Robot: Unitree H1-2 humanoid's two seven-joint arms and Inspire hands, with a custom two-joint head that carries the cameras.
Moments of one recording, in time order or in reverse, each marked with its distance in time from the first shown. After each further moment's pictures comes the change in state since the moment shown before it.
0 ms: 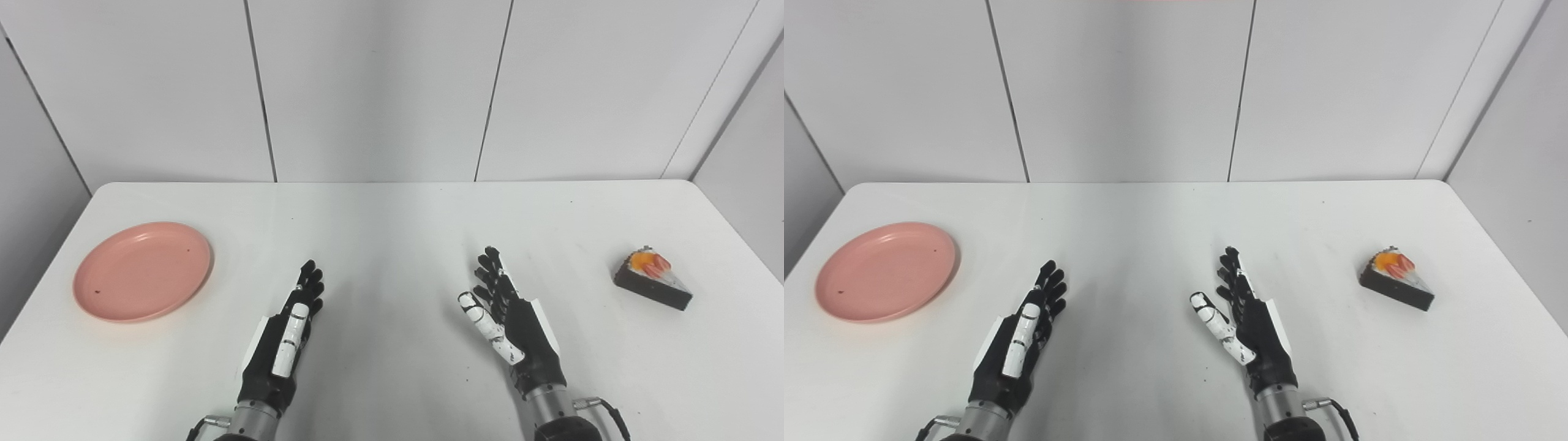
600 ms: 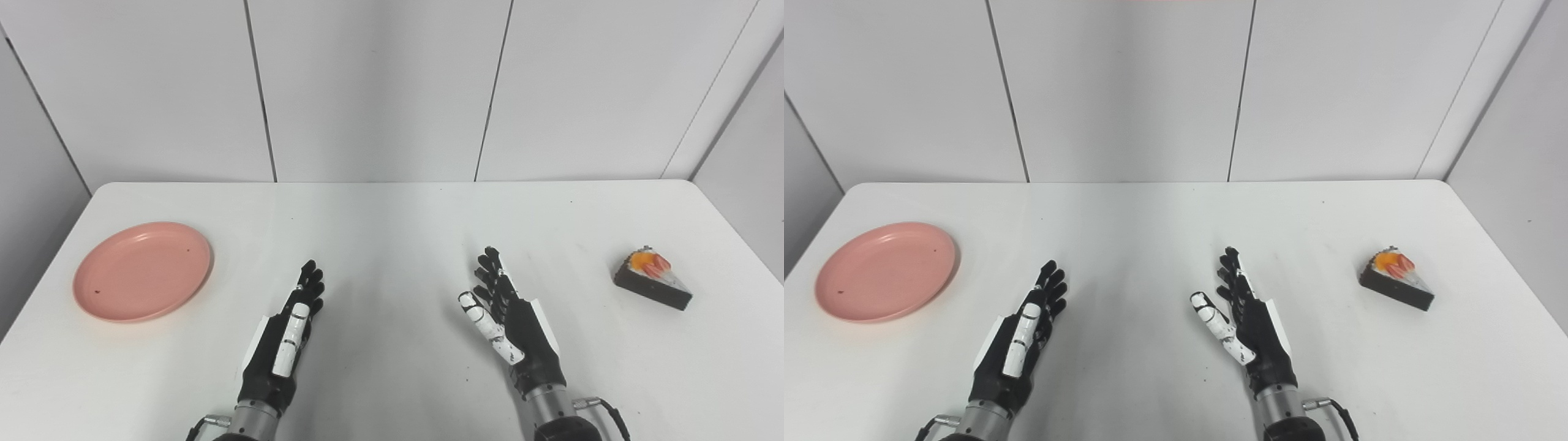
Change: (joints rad) left arm -0.001 0.002 -0.002 0.000 0.003 0.002 0.000; right arm 0.000 -0.001 0.000 0.000 0.000 0.000 0.000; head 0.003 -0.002
